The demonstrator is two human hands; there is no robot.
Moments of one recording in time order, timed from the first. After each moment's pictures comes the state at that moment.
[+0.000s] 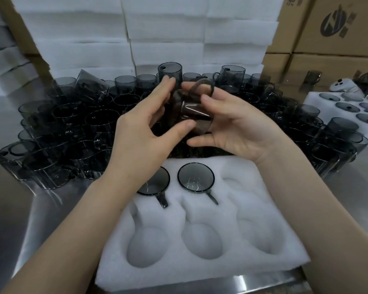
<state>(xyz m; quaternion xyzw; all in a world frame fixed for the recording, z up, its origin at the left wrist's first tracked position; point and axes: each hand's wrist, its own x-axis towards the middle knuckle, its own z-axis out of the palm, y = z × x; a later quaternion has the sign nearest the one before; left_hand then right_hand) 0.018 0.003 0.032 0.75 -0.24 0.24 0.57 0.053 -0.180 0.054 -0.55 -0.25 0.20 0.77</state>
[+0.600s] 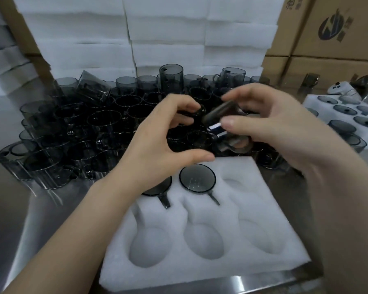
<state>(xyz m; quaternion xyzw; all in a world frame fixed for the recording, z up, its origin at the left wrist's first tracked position) 0.014 0.004 0.033 0.79 -0.32 0.18 0.49 0.003 -0.208 0.079 -0.79 -0.17 -0.03 0.58</state>
